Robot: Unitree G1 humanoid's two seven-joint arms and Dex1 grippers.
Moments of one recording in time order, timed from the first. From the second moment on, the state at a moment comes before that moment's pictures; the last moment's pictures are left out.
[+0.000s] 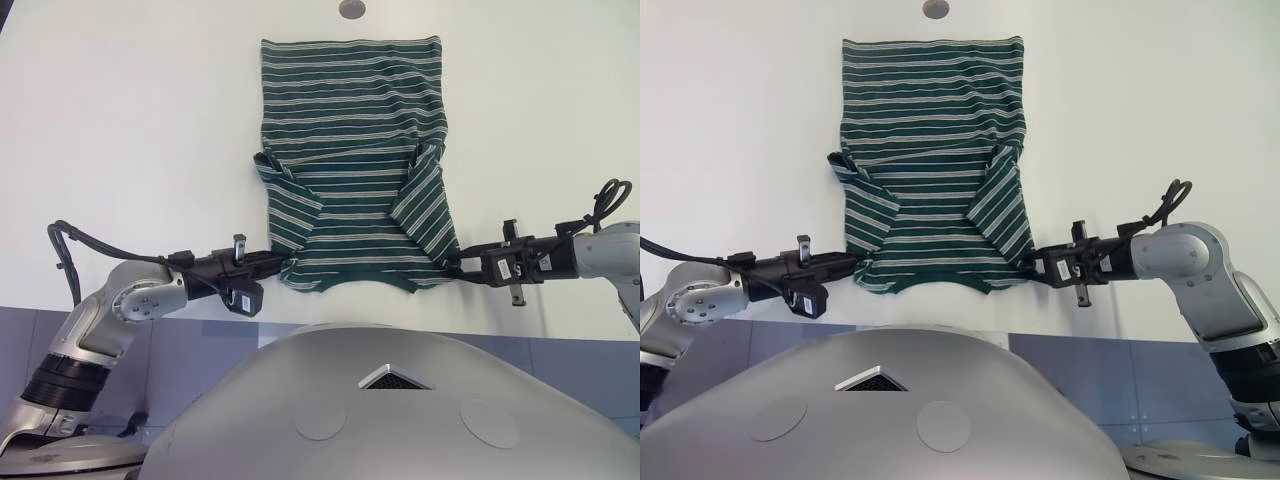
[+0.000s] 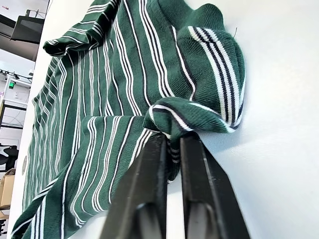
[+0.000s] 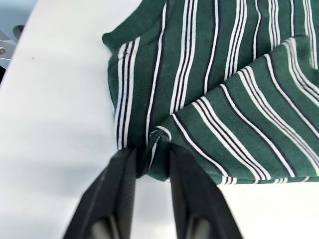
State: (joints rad) left arm 0.42 0.86 -0.21 -0.24 0.36 -0.67 -0.73; right arm 0.33 -1.07 0.14 -0.32 0.04 -0.14 1.23
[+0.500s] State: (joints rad) left arm 0.76 0.89 -0.12 -0.57 0.26 -0.47 -0.73; right arm 0.51 -1.20 -0.01 -0.39 0.24 -0.12 1.39
